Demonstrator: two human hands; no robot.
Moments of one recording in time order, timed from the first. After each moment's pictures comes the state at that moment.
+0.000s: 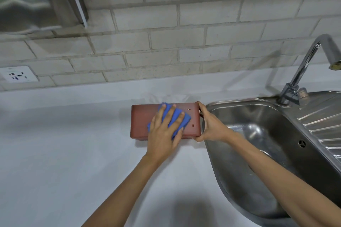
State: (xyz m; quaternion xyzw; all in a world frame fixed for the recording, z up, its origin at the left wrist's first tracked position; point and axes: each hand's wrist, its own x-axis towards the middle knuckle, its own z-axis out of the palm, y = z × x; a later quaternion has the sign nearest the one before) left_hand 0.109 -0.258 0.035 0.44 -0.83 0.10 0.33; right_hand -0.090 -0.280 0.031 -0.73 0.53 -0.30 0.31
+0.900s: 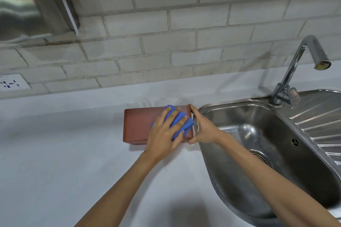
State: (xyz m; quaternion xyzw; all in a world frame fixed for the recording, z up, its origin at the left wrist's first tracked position) left_hand 0.095 -0.266 0.044 0.39 -0.86 0.09 0.31; right_hand -0.091 -0.283 0.023 -0.72 0.54 -0.31 0.31
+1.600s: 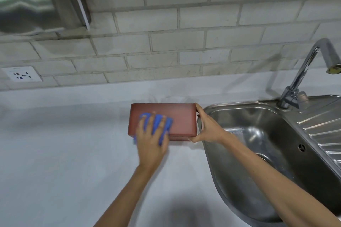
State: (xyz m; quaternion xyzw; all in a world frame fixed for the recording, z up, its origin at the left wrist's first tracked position) left_hand 0.123 -0.243 0.021 0.54 -0.74 0.09 0.39; right_hand -0.089 -0.283 0.029 -0.72 0.54 -0.30 0.32
